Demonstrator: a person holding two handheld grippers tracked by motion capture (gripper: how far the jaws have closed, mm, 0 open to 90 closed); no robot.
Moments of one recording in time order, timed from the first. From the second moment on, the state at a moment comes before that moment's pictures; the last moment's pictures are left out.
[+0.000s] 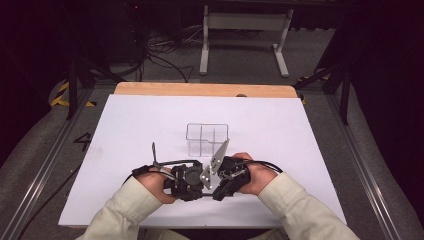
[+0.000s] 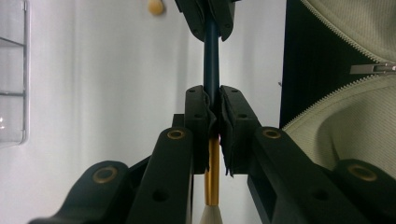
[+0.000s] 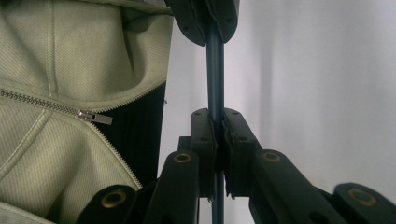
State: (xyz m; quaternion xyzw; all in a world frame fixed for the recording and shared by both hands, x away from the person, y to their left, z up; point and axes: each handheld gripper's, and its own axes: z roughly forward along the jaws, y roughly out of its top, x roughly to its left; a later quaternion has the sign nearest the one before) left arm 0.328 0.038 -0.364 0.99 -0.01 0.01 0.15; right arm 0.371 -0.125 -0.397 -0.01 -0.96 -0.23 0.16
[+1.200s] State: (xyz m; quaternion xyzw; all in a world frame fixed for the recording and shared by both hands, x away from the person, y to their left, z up) left arm 0.323 0.146 -0.335 0.87 0.14 0.06 0.47; right arm 0.379 -0.163 -0.358 -0.07 -0.93 -0.35 0.05
